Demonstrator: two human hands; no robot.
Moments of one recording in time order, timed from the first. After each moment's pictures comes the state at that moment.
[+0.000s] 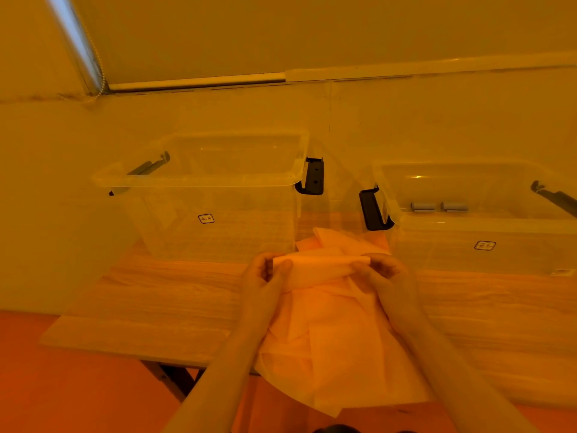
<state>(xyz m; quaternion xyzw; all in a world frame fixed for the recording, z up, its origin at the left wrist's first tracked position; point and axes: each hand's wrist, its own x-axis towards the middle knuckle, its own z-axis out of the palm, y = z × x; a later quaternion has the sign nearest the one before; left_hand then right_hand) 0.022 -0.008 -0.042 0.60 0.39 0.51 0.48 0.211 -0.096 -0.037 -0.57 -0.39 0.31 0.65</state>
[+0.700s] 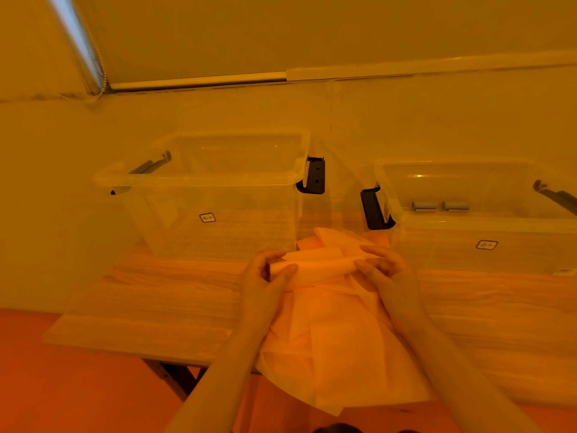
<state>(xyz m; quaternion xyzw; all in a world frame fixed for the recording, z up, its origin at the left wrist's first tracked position) 0.022 -0.004 -0.047 0.61 0.40 0.52 0.45 0.214 -0.094 -0.041 -0.55 -0.37 0.33 0.67</state>
